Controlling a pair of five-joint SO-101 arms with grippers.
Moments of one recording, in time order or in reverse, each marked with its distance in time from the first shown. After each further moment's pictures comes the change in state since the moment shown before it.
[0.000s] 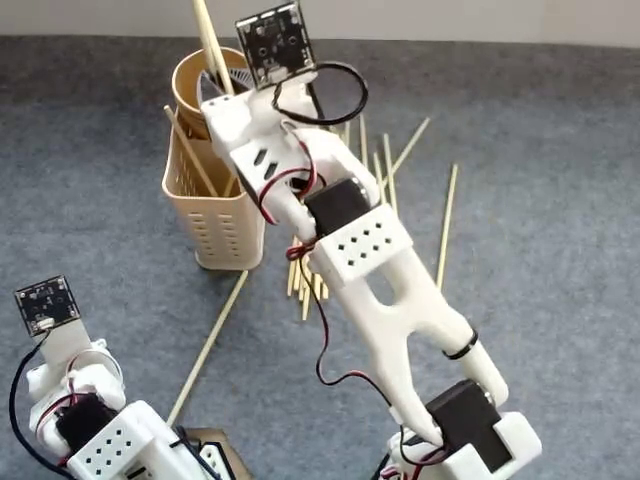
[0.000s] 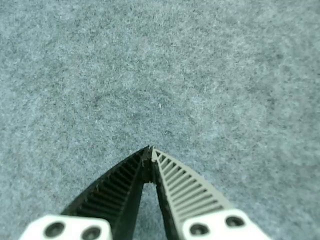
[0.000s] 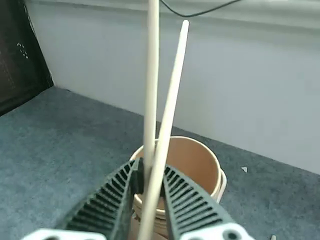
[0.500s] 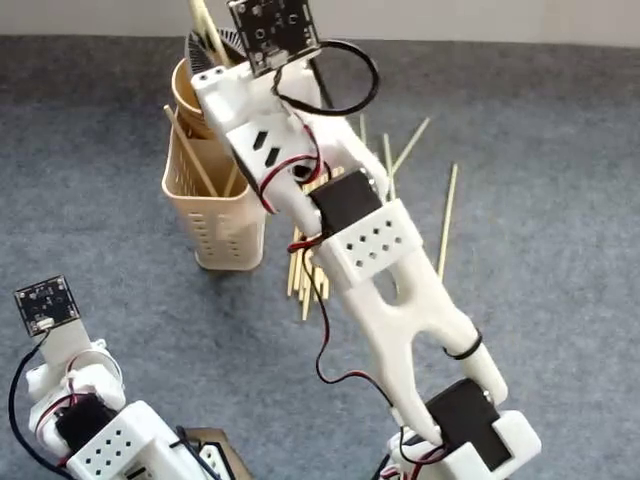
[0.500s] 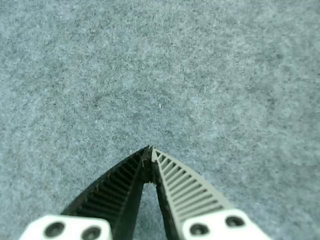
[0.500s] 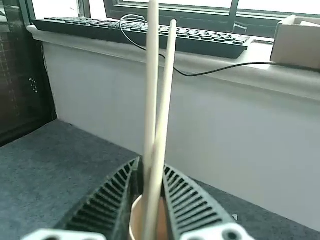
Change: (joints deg) left arm 0.0 0.0 0.0 0.0 0.0; right arm -0.2 0.3 -10.5 0.6 4.0
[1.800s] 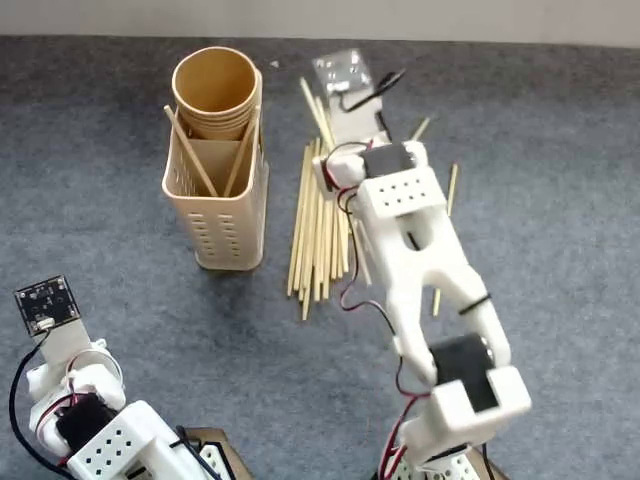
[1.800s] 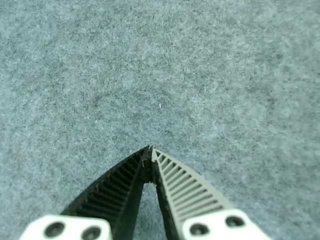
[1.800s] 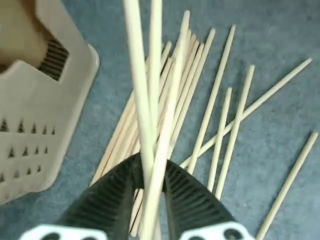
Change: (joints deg) left arm 0.0 0.0 0.0 0.0 0.0; right arm 16.2 10.0 8.2 32.6 3.3
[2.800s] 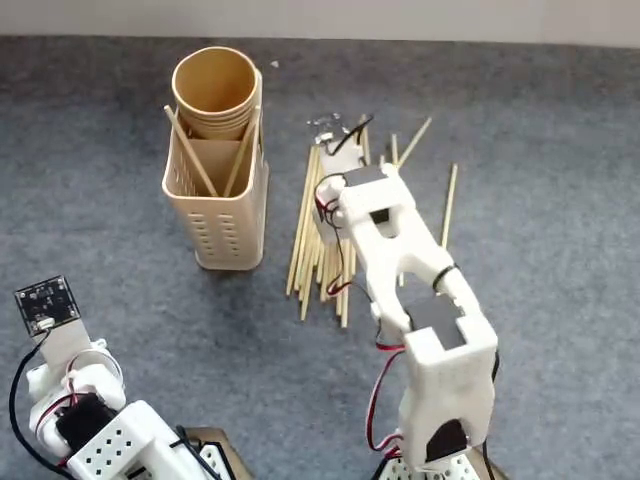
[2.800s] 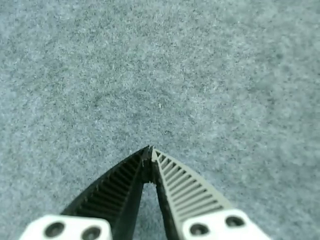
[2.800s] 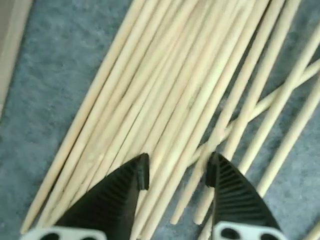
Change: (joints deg) left arm 0.0 0.0 0.0 0.0 0.0; right arm -0.7 20.1 4.7 -3.2 0.6
